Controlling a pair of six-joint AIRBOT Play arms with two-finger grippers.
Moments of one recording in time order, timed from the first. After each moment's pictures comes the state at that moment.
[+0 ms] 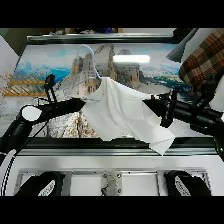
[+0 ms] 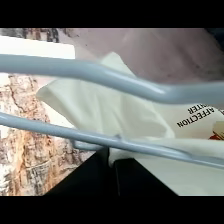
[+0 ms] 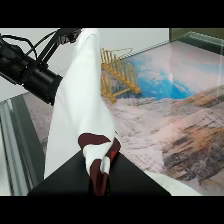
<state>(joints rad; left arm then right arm) -0.13 -0.95 0.76 0.81 -0.74 -1.38 -0.10 -0.77 0.69 0.04 1.21 0.08</state>
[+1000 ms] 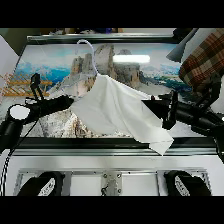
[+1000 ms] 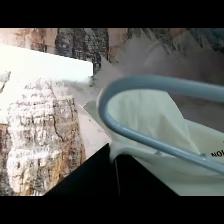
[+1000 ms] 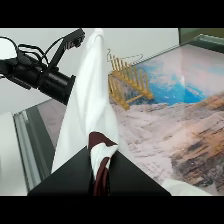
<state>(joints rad) 0.03 -0.94 0.76 0.83 -0.76 -1.36 -0.10 -0.73 0.69 0.08 1.23 0.17</state>
